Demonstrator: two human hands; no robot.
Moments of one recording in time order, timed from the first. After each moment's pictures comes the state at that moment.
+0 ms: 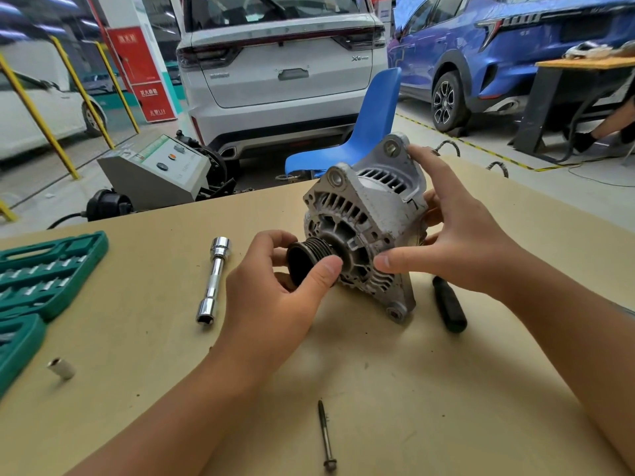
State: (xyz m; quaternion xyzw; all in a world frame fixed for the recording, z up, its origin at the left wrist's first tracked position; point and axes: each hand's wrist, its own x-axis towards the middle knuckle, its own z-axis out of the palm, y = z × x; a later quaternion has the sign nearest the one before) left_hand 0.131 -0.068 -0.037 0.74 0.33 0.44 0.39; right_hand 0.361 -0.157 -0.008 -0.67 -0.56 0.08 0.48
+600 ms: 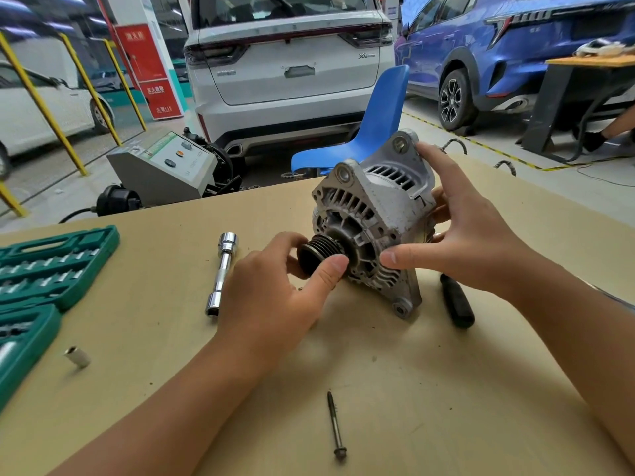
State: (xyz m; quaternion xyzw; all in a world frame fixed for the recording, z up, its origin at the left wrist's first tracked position) left_hand 0.124 -0.061 -0.039 0.83 0.35 0.41 0.16; right_hand 0.356 -0.158 -0.008 -0.66 -0.56 0.08 0.49
